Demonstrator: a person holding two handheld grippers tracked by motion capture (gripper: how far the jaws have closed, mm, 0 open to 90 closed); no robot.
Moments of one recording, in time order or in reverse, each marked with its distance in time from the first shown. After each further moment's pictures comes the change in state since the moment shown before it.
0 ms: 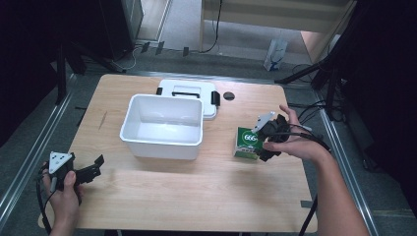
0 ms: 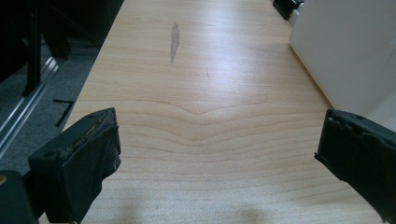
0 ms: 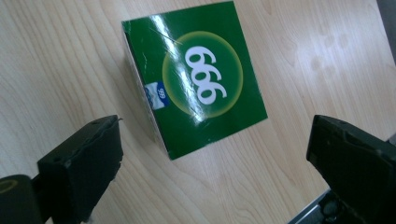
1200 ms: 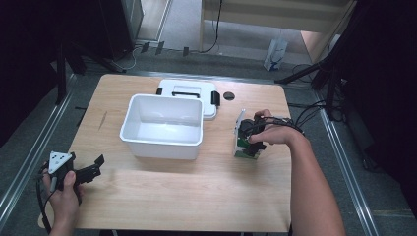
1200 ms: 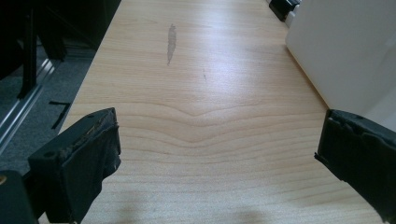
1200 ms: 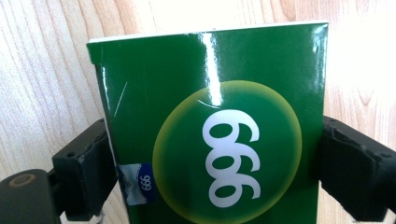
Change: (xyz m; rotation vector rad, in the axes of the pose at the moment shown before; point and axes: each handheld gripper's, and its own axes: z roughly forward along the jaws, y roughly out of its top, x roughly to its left) left arm 0.000 0.000 0.001 -0.006 -0.014 -0.002; right arm -0.010 0.038 0.069 0.181 0.175 -0.195
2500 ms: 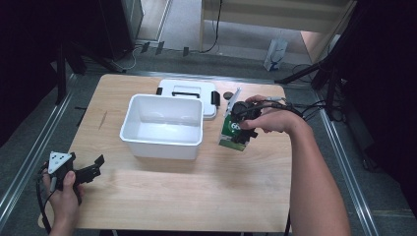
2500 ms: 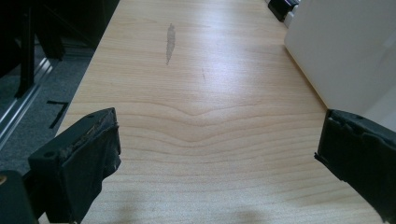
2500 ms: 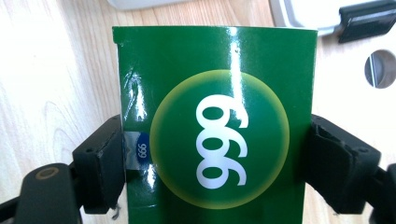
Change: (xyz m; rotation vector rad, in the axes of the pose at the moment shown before) left arm 0.001 0.000 0.000 -0.003 -0.005 -0.004; right arm -0.001 0.042 -0.078 -0.152 0.049 0.022
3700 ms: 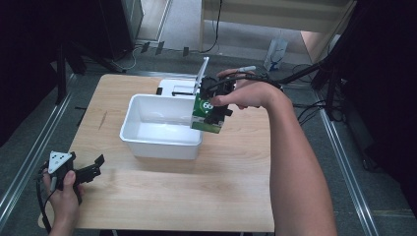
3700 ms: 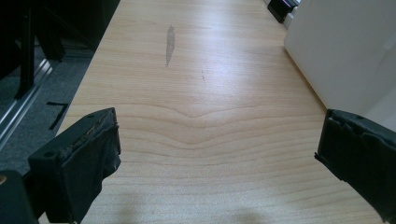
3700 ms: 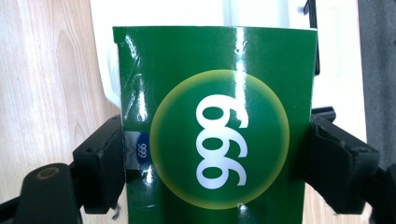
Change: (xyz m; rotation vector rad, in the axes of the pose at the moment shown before) left arm 0.000 0.000 0.000 -0.002 -0.002 -0.001; right arm 0.004 0.099 -0.058 -0.048 0.003 -0.109
